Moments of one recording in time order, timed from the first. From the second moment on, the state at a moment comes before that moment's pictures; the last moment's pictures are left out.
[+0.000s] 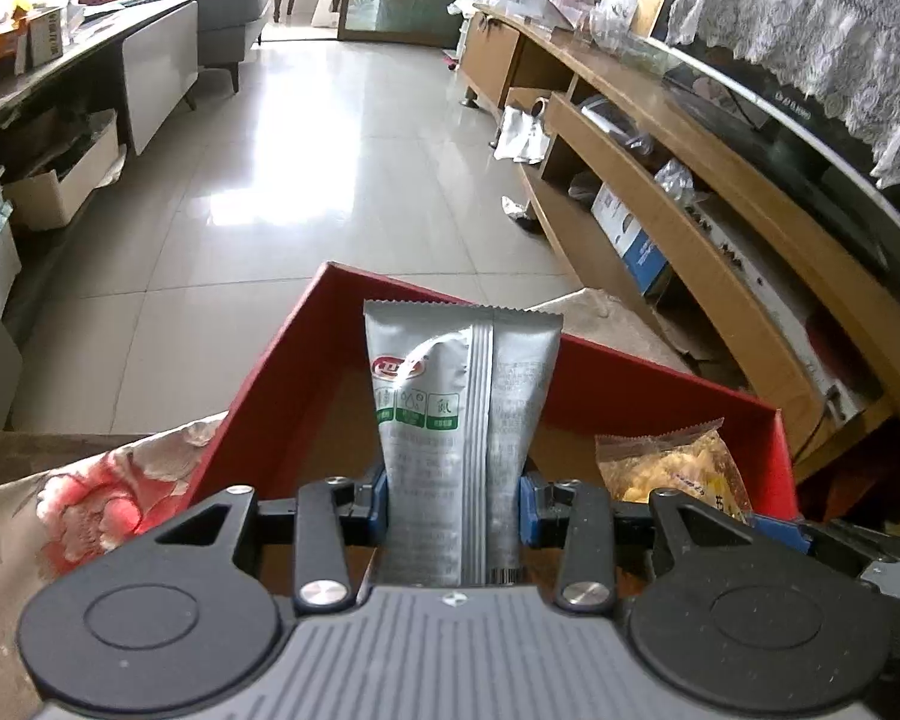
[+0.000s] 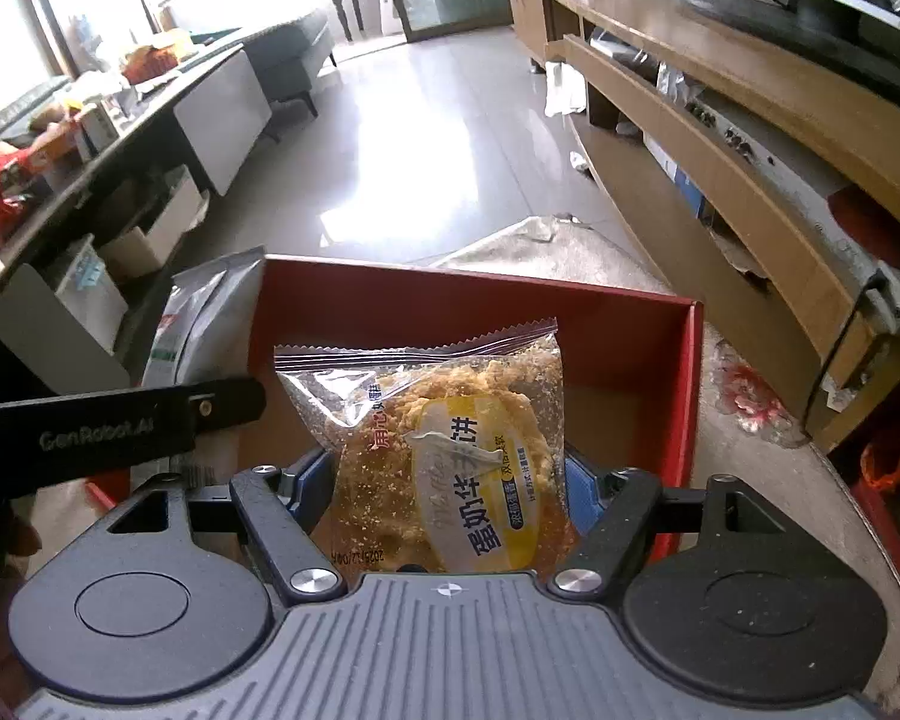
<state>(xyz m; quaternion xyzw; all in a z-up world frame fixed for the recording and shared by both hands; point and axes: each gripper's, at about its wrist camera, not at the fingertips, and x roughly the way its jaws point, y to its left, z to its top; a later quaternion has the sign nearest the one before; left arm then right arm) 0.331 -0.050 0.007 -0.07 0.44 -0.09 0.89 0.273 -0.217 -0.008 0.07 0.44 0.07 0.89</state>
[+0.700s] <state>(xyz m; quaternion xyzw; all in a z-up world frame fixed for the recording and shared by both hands) 0.325 -0.042 -0.006 -0.07 0.47 -0.09 0.88 0.271 -0.202 -0.012 0.00 0.43 0.04 0.90</state>
